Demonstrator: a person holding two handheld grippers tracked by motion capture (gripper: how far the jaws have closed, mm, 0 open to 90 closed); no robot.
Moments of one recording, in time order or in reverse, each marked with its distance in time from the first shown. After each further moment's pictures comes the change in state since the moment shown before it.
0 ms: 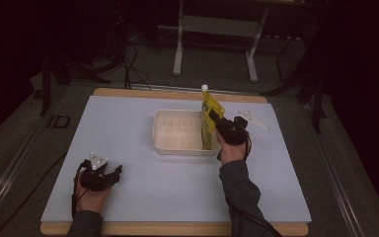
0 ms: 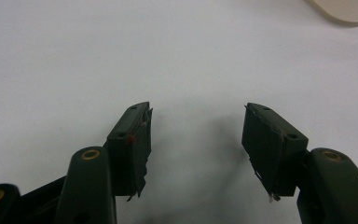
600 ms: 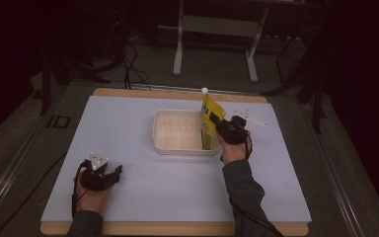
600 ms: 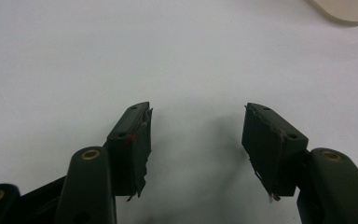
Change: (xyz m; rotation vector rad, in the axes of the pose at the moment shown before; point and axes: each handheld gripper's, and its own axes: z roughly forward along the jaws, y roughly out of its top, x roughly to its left) left arm 0.000 0.000 0.000 0.001 0.001 0.004; right arm -0.004 0.001 0.004 0.113 -0.069 -0.066
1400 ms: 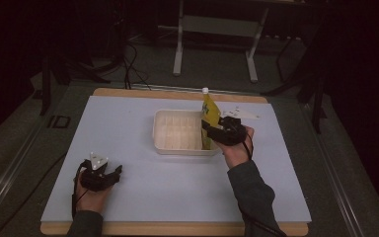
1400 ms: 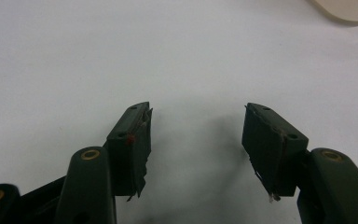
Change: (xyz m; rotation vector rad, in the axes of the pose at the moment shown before) left arm 0.000 0.000 0.000 0.003 0.001 -0.002; right arm 0.027 0.016 -0.012 0.208 -0.025 -0.245
